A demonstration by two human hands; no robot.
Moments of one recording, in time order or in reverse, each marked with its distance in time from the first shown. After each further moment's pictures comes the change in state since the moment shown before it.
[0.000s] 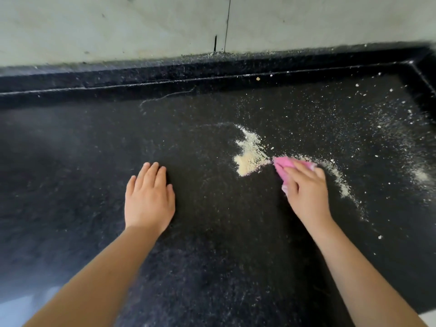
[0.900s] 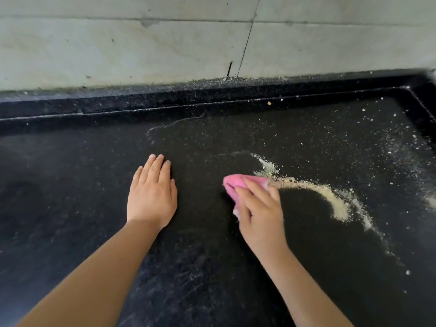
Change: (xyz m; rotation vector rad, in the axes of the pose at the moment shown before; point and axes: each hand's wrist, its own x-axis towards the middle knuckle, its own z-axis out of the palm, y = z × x) left_hand 0.089 -0.027 -0.007 -0.074 0.013 0.142; right_hand 0.037 -0.117 0.048 0.131 0.097 -0.058
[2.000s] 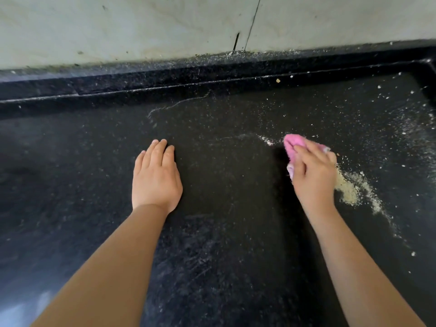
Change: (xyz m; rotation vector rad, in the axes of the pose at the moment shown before) left_hand 0.003 -0.006 0.009 -0.032 0.060 0.005; right_hand 0.031 0.065 -0.025 -0.217 0.036 0.271
